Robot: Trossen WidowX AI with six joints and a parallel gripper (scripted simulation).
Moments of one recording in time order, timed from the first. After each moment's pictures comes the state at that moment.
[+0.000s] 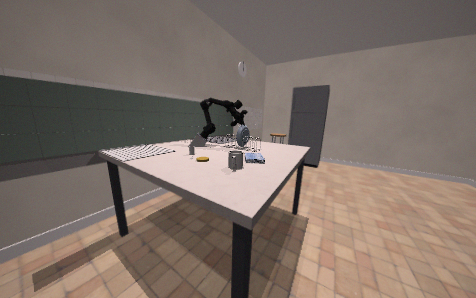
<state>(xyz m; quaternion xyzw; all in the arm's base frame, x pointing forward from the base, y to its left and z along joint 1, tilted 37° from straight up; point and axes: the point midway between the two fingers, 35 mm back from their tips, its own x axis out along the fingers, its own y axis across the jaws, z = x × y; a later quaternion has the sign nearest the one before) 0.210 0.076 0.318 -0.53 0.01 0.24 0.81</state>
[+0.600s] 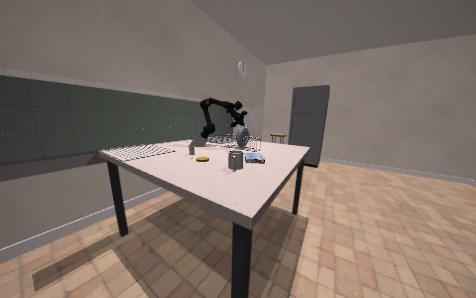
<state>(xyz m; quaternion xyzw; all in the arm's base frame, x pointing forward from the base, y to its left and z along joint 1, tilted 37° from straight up) 0.212 0.080 0.312 -0.53 0.01 0.23 0.81</state>
